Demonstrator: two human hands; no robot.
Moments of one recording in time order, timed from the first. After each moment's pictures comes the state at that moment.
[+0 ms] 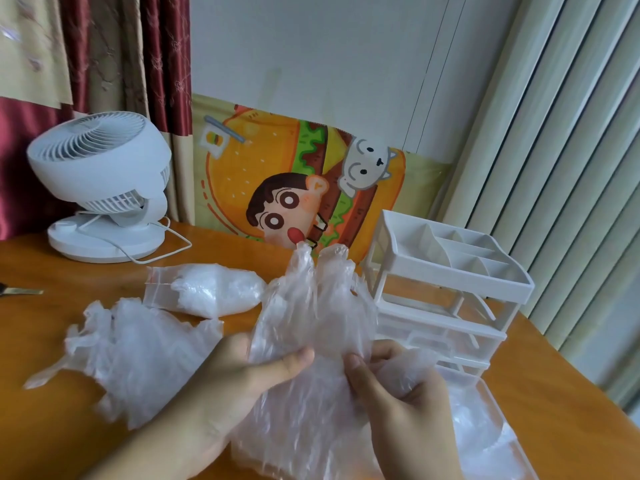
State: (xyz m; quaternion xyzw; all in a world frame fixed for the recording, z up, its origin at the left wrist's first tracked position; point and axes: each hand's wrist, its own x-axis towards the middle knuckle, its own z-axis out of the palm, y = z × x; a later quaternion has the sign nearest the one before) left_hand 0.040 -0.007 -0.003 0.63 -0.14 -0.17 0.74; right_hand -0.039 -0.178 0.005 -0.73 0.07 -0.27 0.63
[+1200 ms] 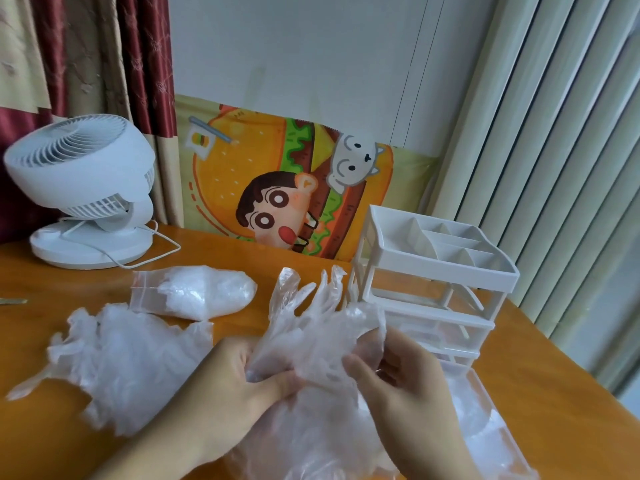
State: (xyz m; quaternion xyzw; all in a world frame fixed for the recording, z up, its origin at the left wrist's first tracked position) left_hand 0.043 -0.009 -0.011 0.75 -0.22 -0.09 0.62; right_hand -0.038 -0.198 0.009 -0.80 0.04 -0.27 0.53
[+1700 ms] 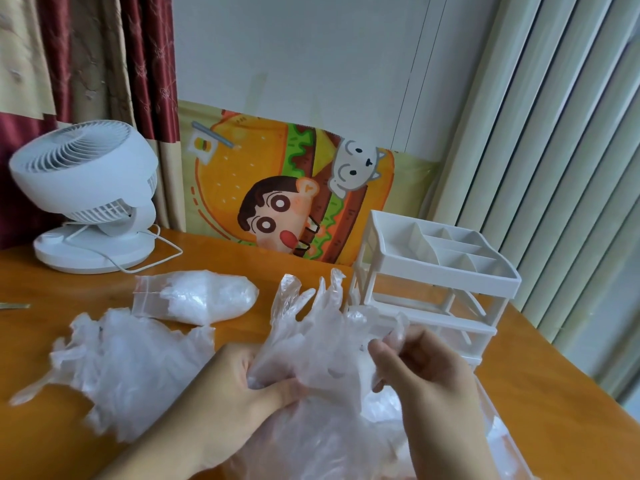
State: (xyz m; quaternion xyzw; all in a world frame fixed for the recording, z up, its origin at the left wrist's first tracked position) left_hand 0.042 -0.008 -0.005 0.74 -0.25 -0.11 0.62; right_hand -0.036 -0.211 0.012 -0.69 0.05 -0.32 0.65
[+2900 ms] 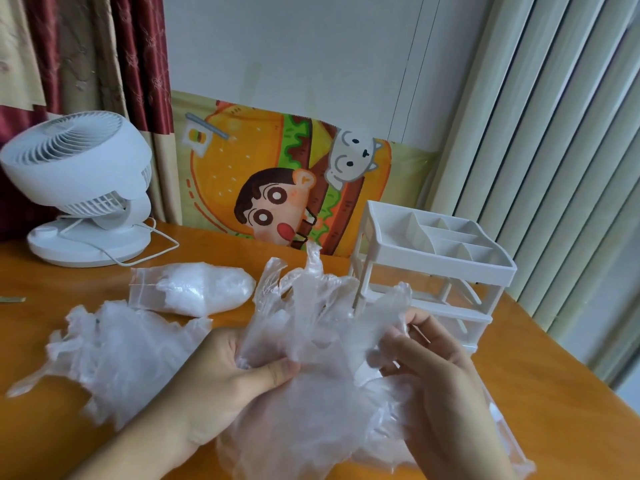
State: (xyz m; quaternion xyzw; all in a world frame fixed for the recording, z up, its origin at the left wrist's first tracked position) left_hand 0.043 -0.002 -0.003 0.68 -0.20 -0.15 0.68; right_hand -0.045 -0.210 0.025 -0.52 0.02 -0.21 0.83
